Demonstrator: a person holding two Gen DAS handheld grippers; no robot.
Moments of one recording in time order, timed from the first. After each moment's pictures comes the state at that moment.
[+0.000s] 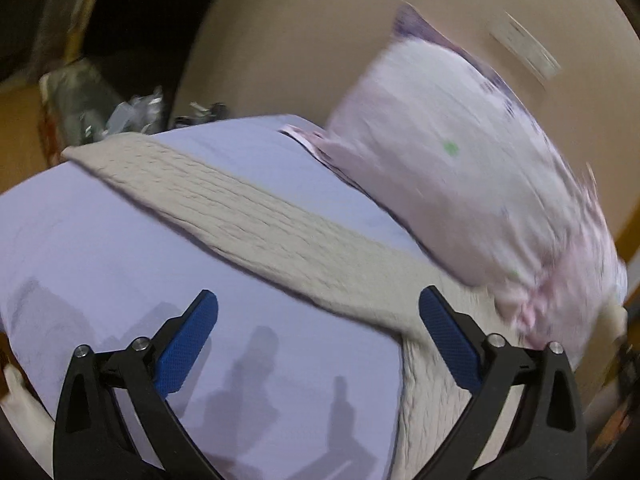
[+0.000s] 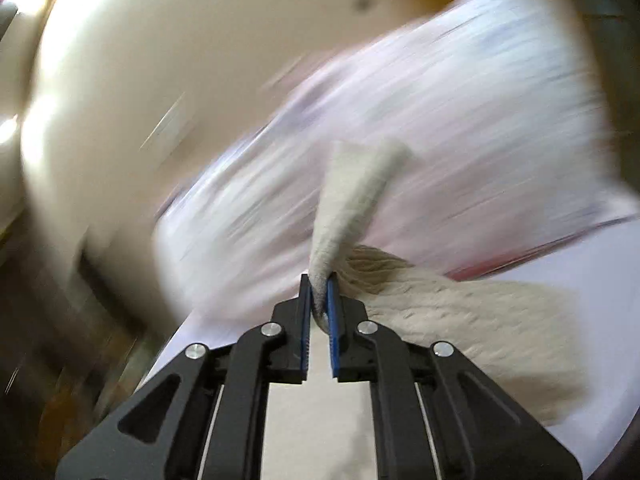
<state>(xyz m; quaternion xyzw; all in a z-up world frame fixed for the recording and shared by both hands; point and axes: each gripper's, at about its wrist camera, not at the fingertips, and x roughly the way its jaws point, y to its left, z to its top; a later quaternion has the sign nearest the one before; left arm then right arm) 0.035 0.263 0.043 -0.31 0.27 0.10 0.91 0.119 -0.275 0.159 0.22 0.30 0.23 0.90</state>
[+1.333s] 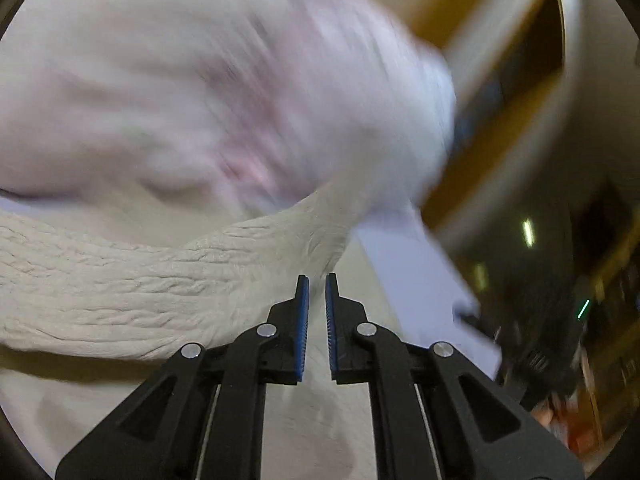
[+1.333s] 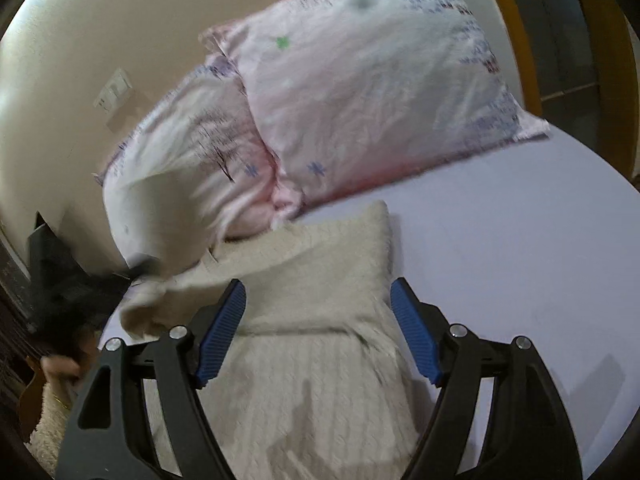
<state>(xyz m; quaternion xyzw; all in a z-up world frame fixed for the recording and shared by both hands) 0.147 -0.087 0.086 -0.12 0.41 -0.37 0.83 0.040 -0.384 0.094 0.23 0.35 0.07 0.90</state>
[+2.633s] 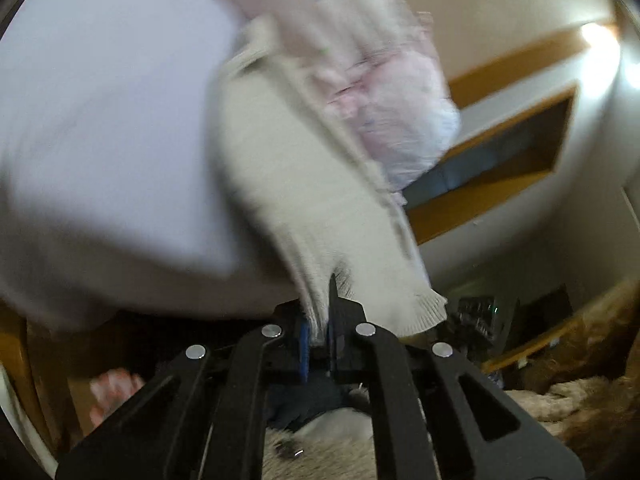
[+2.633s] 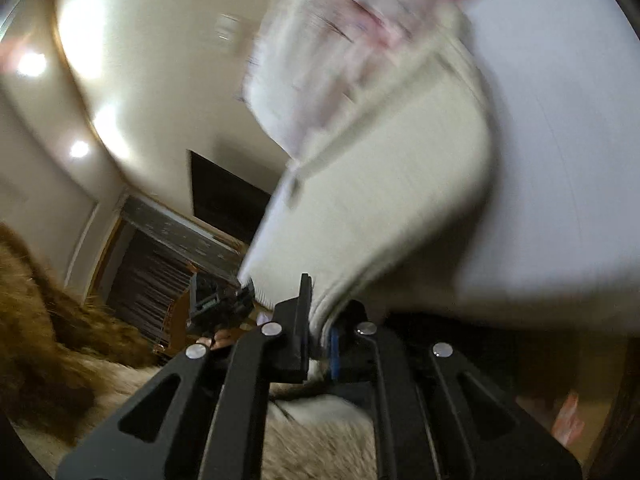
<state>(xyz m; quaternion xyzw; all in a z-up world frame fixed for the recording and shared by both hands) -0.071 0.167 0.001 -0.33 0.39 -0.33 0.79 -0.107 -0.380 0.028 0.37 0.38 0.38 0.76</state>
